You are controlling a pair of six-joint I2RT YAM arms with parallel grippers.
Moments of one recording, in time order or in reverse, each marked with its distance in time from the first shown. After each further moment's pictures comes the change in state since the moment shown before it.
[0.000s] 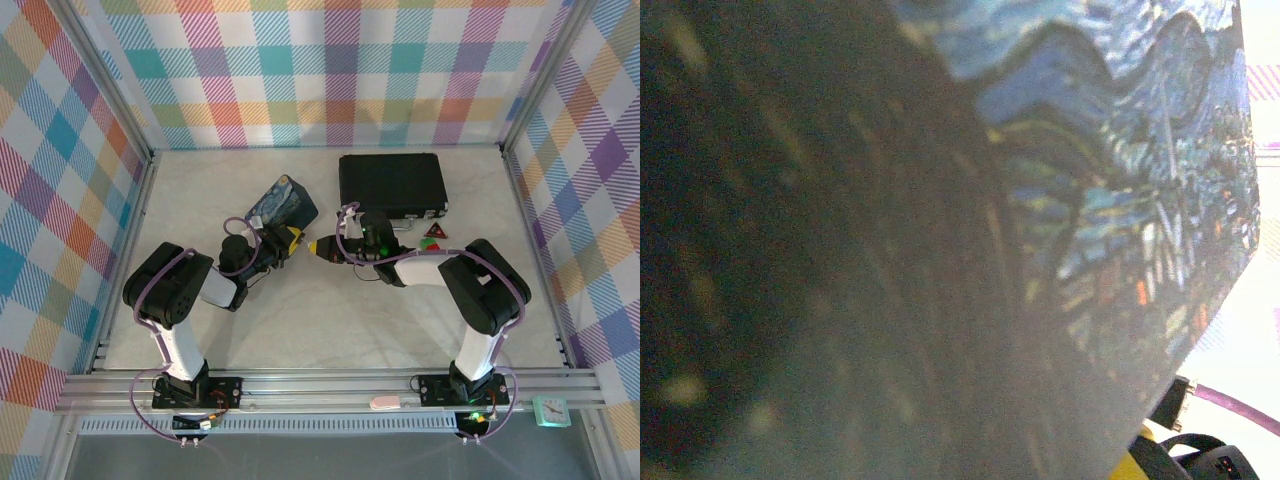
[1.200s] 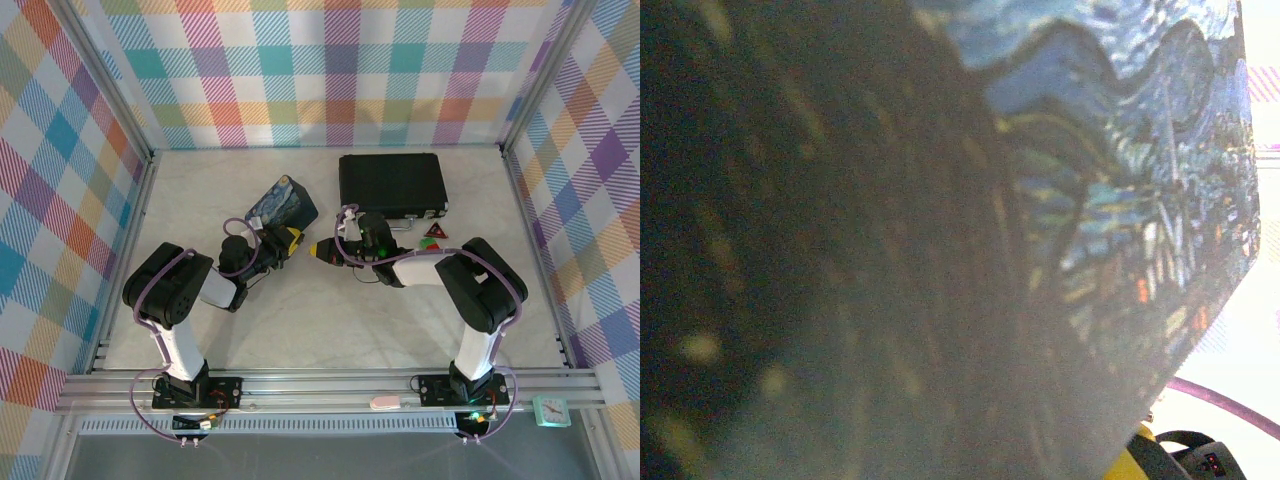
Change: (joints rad) left arm -0.005 -0.002 -0.007 0.000 -0.003 0.000; right arm 0.006 0.020 0.000 -0.022 0.026 0.019
